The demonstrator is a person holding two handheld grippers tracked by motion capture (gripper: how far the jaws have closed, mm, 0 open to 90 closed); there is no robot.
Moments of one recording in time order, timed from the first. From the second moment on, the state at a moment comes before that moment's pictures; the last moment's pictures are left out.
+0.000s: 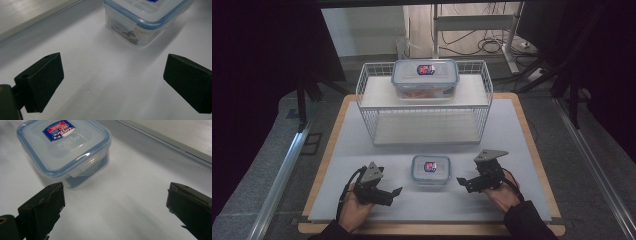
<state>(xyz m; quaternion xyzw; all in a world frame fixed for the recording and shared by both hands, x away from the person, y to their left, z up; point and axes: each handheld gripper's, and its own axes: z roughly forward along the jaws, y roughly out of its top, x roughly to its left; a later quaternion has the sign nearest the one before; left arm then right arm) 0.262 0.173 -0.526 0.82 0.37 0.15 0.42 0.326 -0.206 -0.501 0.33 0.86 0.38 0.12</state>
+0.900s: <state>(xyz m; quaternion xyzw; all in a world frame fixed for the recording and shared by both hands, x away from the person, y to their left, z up) 0.293 0.156 -0.508 0.81 0.38 0.10 0.43 0.331 -0.185 -0.491 0.33 0.85 0.39 0.10</state>
